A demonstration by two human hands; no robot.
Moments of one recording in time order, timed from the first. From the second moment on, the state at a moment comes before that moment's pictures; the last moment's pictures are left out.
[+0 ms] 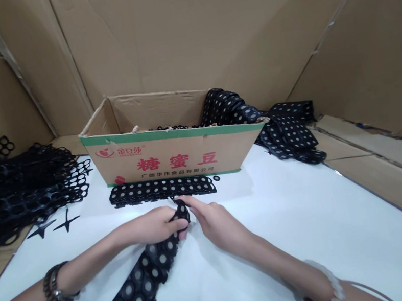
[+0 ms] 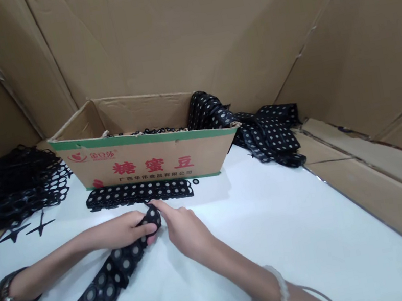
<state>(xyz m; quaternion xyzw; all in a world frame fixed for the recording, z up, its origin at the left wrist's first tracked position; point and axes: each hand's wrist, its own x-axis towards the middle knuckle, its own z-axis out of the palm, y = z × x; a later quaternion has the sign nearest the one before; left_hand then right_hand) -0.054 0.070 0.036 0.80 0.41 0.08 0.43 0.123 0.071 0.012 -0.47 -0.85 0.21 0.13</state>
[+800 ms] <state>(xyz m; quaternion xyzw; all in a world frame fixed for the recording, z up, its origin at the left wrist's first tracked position) -0.054 0.071 0.039 0.75 0.51 0.12 0.40 0.127 0.070 0.020 -0.49 -0.84 0.17 0.15</state>
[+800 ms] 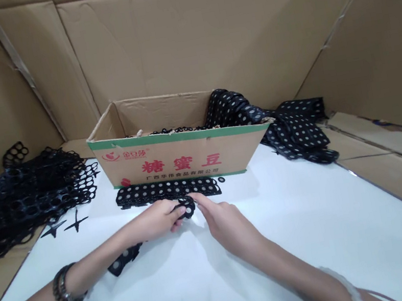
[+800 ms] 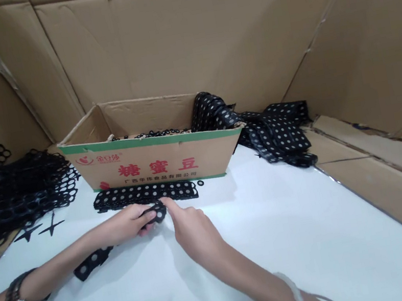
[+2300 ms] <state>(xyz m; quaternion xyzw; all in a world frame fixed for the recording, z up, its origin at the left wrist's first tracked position) -0.022 0.053 0.011 0.61 0.57 0.40 0.37 0.158 0.101 0.064 -0.48 -0.71 0.12 0.50</state>
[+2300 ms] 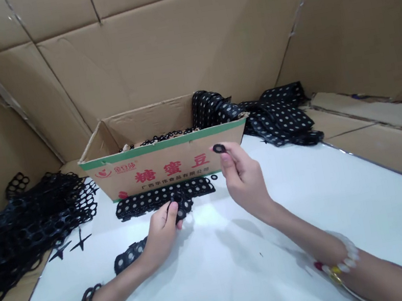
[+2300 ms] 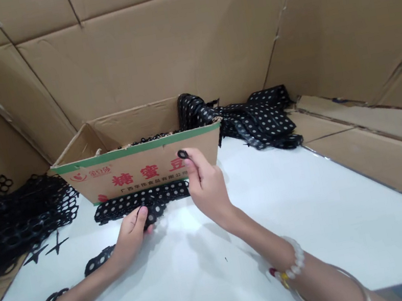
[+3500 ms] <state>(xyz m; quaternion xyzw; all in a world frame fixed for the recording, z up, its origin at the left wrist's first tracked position) -0.043 0.055 0.030 0.40 0.41 0.21 0.79 0.180 0.127 0.045 -0.55 -0.82 -0.16 0.08</state>
